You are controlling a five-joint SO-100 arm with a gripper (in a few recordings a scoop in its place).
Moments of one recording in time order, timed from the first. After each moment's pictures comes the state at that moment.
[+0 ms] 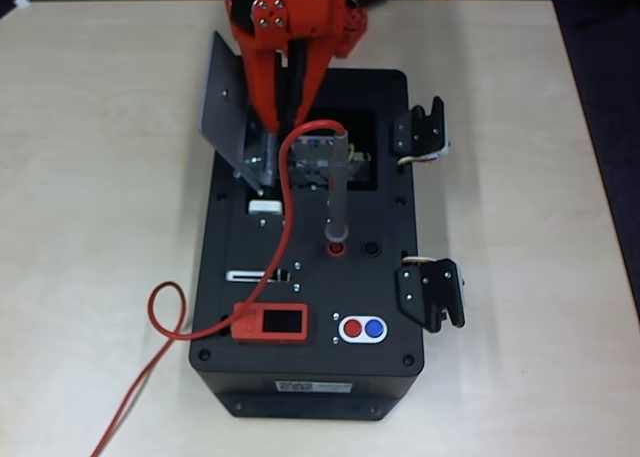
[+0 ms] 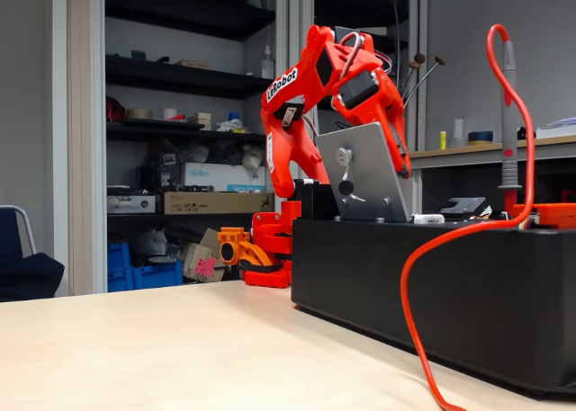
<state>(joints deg) 4.5 126.1 110.7 69.9 50.7</state>
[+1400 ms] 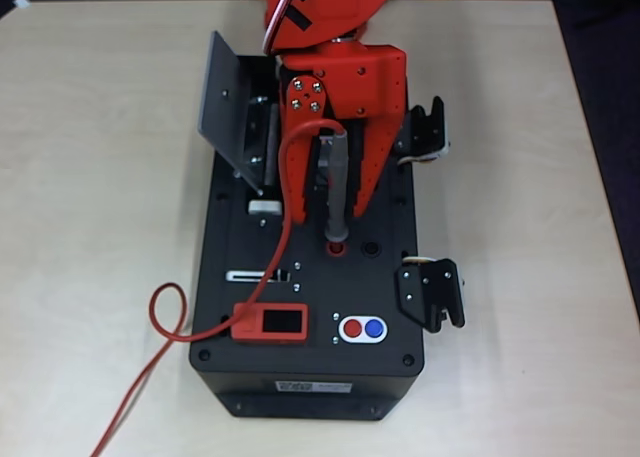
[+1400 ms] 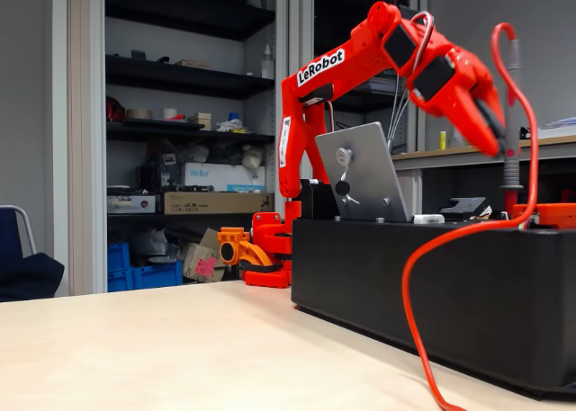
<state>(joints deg) -4.7 95.6 81.7 66.2 80.9</state>
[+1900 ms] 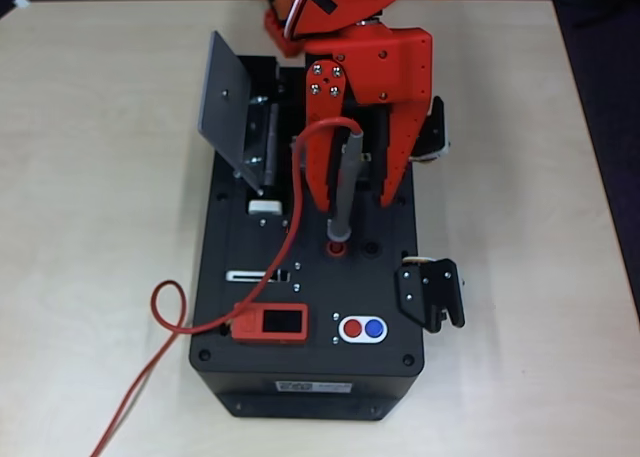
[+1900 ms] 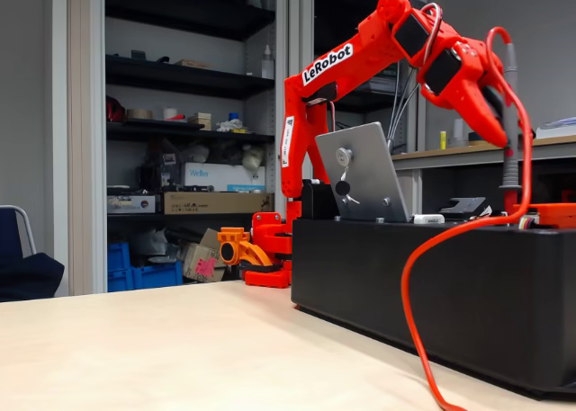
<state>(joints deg) -8.3 94.7 75.8 70.8 91.3</state>
